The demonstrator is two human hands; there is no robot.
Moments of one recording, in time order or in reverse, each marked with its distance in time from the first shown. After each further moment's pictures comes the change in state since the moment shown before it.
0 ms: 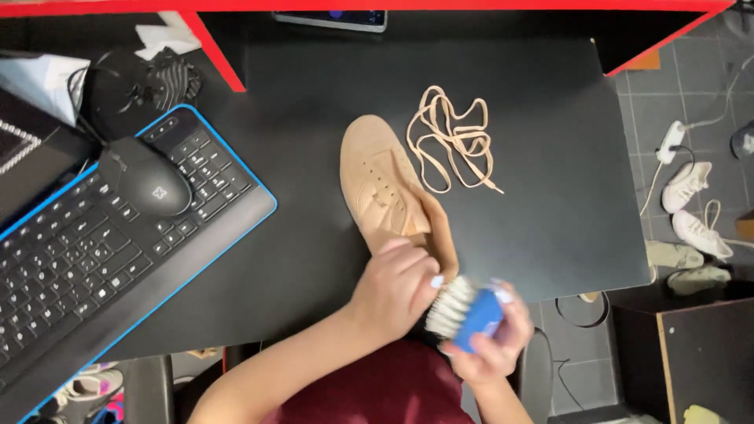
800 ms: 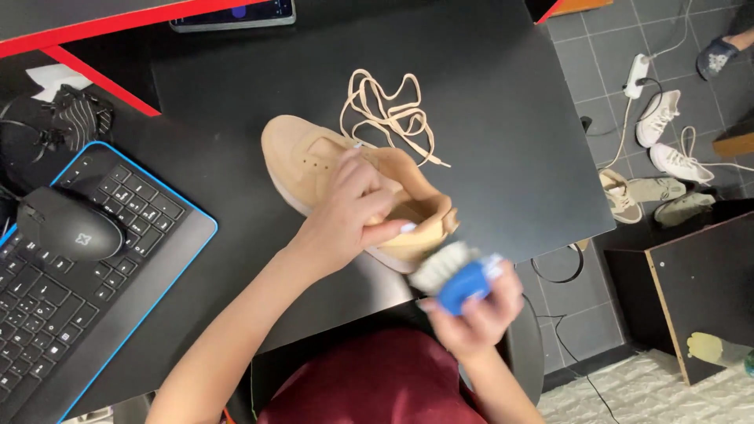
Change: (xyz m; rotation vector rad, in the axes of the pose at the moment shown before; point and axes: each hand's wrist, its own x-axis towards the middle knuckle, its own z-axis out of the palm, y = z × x) left_hand 0.056 -0.079 0.018 0.065 -0.121 0.245; right_hand -0.014 0.019 -0.011 -0.072 0.165 0.067
